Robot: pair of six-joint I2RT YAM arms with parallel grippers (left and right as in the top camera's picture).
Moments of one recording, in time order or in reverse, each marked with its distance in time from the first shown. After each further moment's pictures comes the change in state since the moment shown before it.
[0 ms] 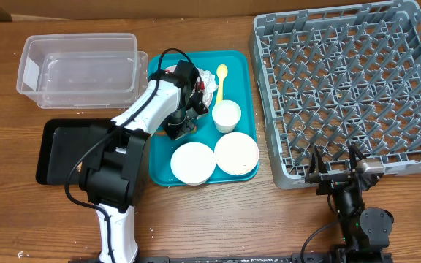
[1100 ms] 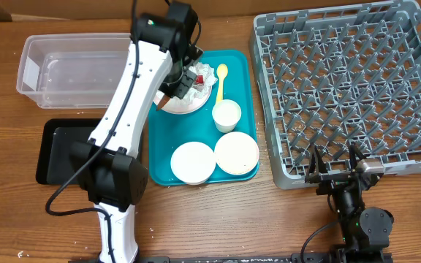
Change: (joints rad) left arm 0.008 0.008 0.714 -0.573 0.000 -0.431; right arm 0.000 0.000 0.000 0.000 0.000 0.000
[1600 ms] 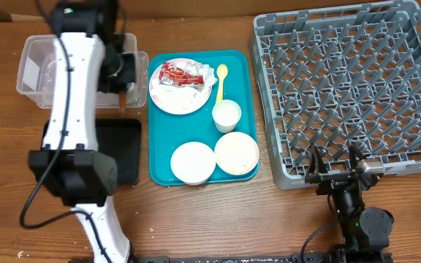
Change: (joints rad) left arm 0.311 -0.027 0.029 -0.099 0.130 -0.329; right arm 0.000 0.000 0.000 0.000 0.000 0.000
